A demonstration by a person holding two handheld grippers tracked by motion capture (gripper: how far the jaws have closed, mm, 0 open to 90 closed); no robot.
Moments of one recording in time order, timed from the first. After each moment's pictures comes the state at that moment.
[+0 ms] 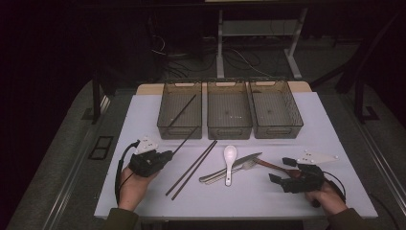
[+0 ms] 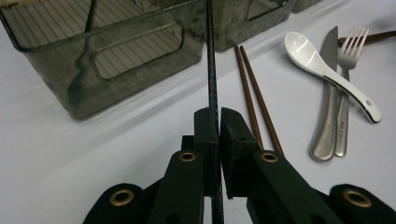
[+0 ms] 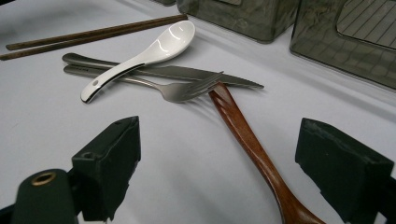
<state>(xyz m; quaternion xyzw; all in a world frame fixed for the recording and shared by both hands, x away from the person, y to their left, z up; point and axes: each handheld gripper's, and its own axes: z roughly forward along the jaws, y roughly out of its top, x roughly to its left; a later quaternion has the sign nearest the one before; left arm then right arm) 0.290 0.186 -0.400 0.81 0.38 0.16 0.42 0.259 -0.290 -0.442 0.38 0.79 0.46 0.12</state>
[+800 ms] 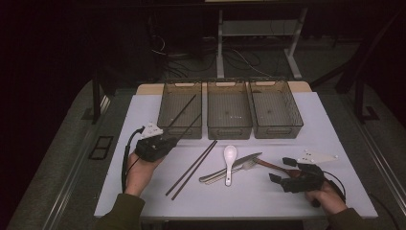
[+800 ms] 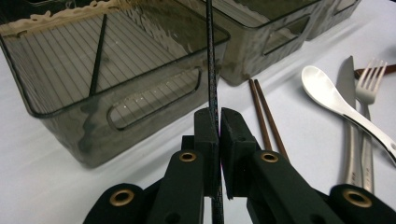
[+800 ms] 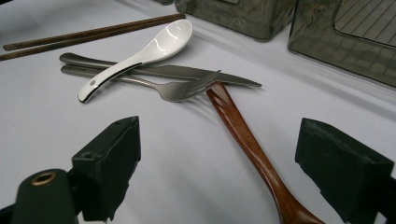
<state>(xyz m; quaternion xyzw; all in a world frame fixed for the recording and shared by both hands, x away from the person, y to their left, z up) 0.328 0.174 -0.392 0.80 0.38 0.16 0.43 0.260 -0.291 -0.443 0.39 0.79 0.45 0.12</state>
